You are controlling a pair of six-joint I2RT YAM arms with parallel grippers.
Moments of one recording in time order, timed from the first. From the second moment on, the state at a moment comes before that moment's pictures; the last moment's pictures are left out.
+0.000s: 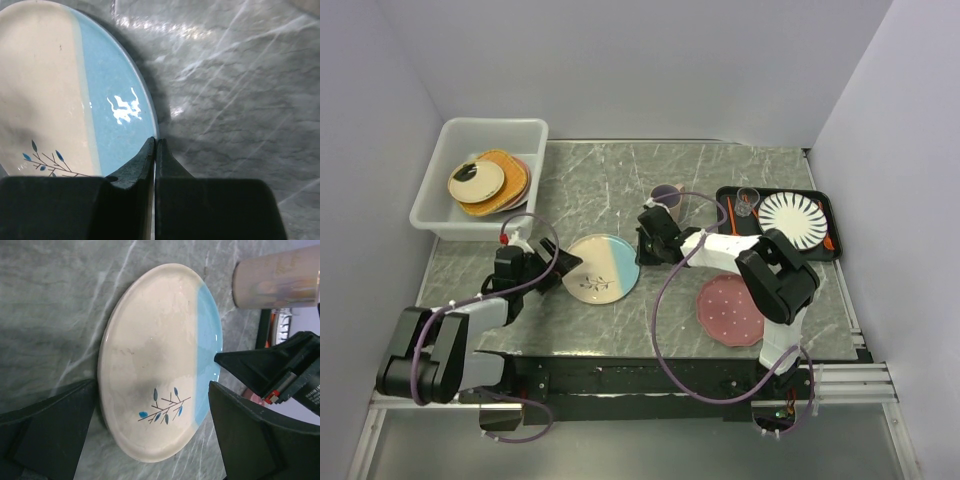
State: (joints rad) left arm -0.15 1.27 0.27 0.45 0.33 -0.87; right arm 0.70 1.86 1.09 -0.12 0.03 0.62
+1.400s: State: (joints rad) left arm -0.32 1.38 0.07 0.97 0.34 -1.02; right arm 0.67 1.85 1.08 -0.12 0.08 0.53
